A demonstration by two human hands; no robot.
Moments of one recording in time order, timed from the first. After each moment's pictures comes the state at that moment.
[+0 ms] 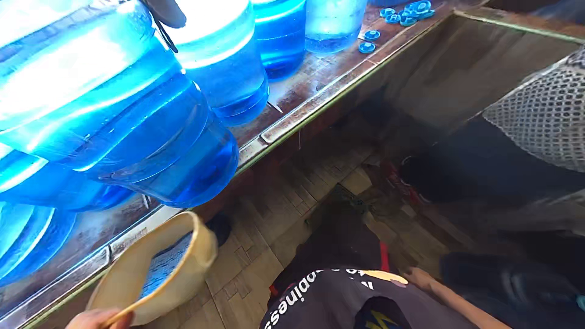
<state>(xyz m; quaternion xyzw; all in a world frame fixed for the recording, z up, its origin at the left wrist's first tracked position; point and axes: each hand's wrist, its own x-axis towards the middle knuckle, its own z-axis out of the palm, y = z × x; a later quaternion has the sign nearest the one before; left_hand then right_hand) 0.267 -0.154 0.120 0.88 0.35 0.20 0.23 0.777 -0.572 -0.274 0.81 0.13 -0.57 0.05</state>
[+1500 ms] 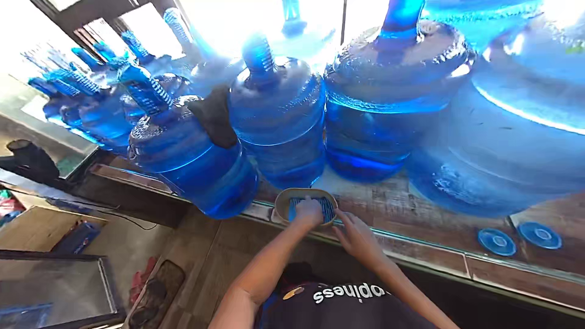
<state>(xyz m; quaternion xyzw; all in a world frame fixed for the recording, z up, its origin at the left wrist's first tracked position) 0.884 -0.008 0.095 0.66 0.67 -0.18 0.30 1.045 -0.075 0.037 0.52 0.78 -0.27 -0.23</state>
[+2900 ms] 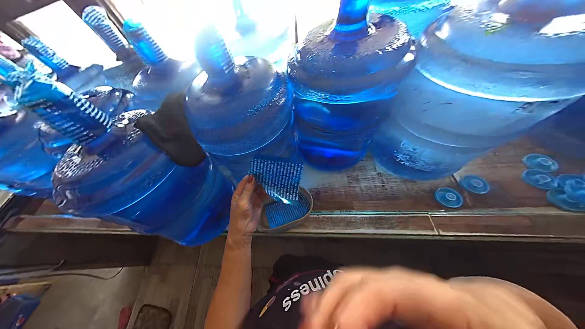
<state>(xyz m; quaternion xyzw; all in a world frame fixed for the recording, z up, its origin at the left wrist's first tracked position) 0.786 -0.028 0.164 0.35 0.31 0.63 0.62 1.023 -0.151 0.294 0.02 0.66 -0.62 -0.42</state>
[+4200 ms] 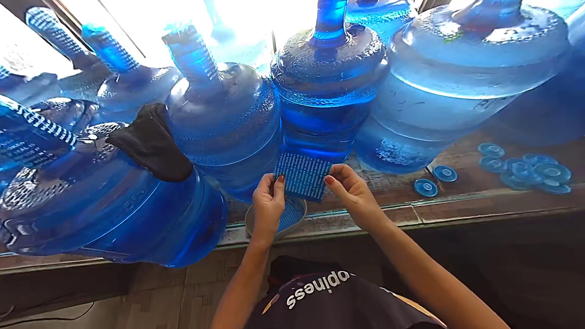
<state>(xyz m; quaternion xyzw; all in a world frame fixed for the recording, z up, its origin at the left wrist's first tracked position) 0.836 -0.020 0.166 0.58 0.44 0.54 0.42 1.021 -0.061 0.170 0.43 0.50 -0.45 -0.61</state>
